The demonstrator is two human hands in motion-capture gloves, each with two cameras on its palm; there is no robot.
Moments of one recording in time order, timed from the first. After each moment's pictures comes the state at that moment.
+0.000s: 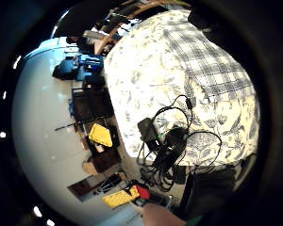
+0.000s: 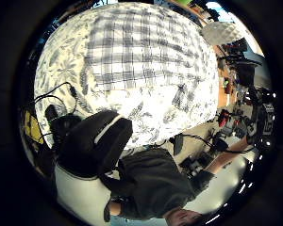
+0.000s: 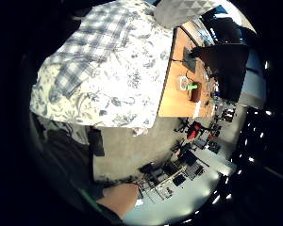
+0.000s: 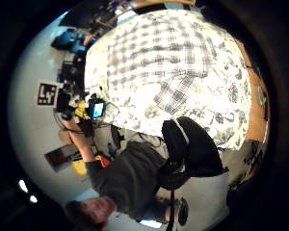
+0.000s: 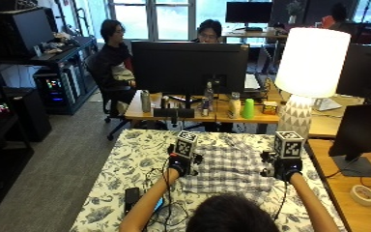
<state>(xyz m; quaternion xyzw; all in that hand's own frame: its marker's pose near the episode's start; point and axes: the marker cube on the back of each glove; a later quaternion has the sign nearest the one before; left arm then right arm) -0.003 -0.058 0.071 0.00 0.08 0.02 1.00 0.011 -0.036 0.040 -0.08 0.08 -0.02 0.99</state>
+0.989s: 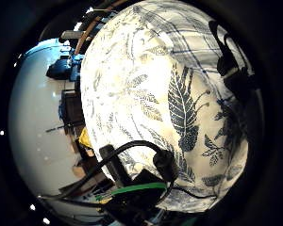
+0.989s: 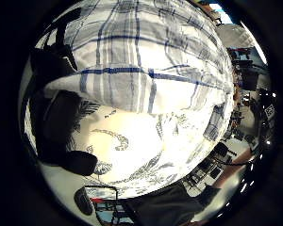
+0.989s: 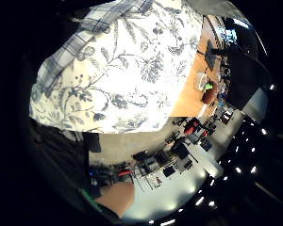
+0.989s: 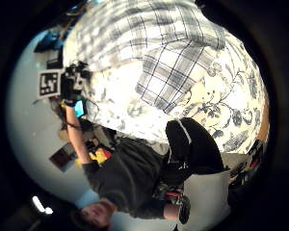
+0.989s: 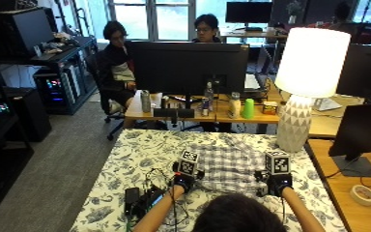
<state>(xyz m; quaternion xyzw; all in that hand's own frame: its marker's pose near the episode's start) 0.043 -0.060 0.157 0.02 0.08 -0.03 1.00 0.036 -0.072 0.166 -0.20 0.10 -0.02 0.97</state>
